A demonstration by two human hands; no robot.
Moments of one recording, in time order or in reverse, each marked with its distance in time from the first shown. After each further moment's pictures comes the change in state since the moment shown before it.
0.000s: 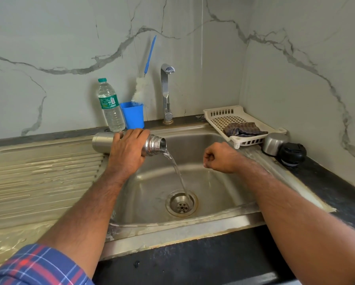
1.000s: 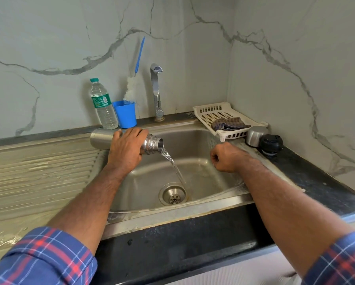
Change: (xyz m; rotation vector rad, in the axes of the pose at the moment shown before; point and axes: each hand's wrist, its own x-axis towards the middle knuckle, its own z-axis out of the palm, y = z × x) left_hand -0.005 0.022 -0.009 0.041 -0.073 0.026; right_hand -0.033 0.034 -0.008 -0.273 -0.030 0.067
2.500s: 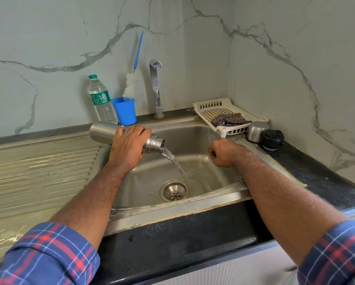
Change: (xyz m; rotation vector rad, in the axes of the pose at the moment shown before) left_hand 0.000 0.005 -0.002 0.068 -0.053 0.054; right_hand 0.017 0.001 0.009 -0.049 -0.010 -0.023
